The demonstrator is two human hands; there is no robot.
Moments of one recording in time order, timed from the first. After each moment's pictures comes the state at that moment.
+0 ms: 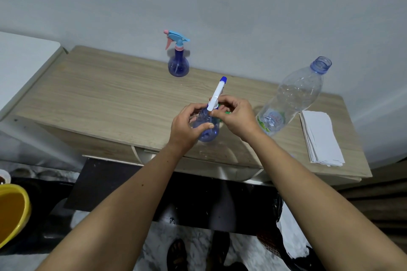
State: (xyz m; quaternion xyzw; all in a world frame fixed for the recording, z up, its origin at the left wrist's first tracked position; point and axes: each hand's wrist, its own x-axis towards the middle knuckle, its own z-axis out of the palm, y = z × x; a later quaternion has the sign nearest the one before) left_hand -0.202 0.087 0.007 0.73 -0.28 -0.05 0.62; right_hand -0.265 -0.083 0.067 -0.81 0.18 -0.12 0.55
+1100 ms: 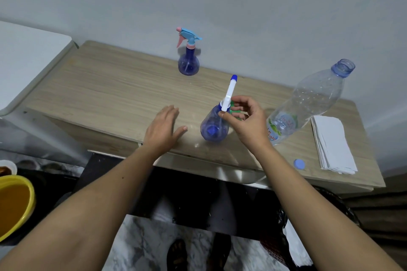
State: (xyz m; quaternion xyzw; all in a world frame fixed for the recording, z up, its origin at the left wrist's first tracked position) left_hand -0.154 0.166 -0.032 0.92 -0.28 -0.05 0.28; right_hand -0.285 -0.058 0.067 -0.76 0.22 -0.21 0.57
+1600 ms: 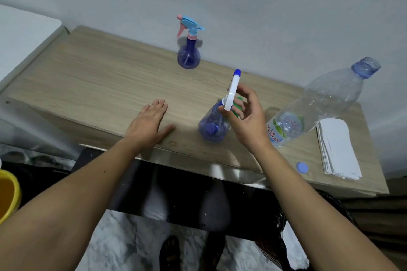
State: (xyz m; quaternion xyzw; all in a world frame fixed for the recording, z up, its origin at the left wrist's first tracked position) left_hand -0.114 0.191 -0.063 0.92 -0.35 -0.07 0.14; right_hand -0.269 -0.059 0.053 -0.74 0.15 -0.20 0.63
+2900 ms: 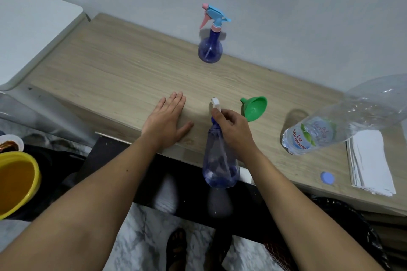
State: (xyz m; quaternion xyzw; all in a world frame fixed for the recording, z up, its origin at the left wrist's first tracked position) left_hand -0.118 0.192 -0.075 0.93 -0.35 -0.01 0.12; right_hand -0.235 -0.009 -0.001 -0.75 0.24 -0.04 0.61
